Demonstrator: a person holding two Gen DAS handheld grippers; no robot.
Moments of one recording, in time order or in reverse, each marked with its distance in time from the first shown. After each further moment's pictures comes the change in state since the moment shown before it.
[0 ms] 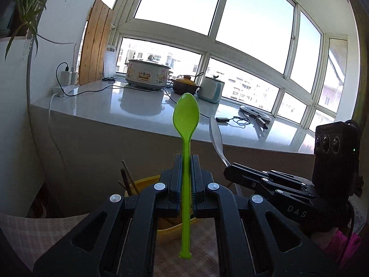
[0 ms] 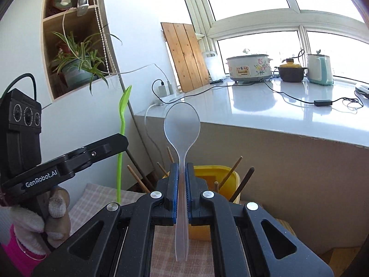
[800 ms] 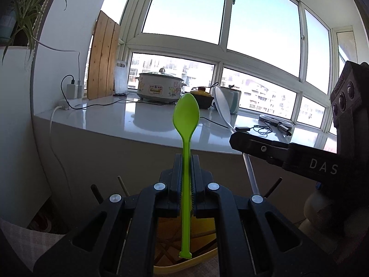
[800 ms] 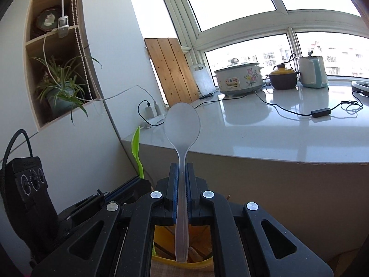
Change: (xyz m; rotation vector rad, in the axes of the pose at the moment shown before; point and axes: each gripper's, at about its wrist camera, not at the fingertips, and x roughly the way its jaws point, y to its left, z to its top) left arm 0.054 -0.007 -0.022 0.058 -0.122 0.129; right arm 0.025 -0.026 0.032 0.077 -0.077 -0.031
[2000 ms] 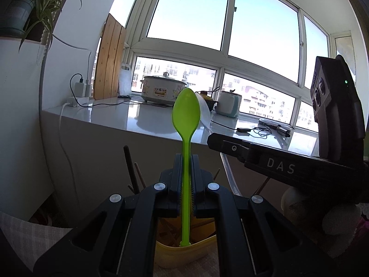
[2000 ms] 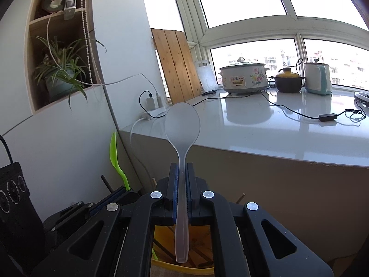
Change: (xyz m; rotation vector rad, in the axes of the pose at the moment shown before) left arm -0.026 0.019 -0.019 -0.030 -0.037 -0.012; right arm 0.026 0.024 -0.013 -0.088 0.029 -0.032
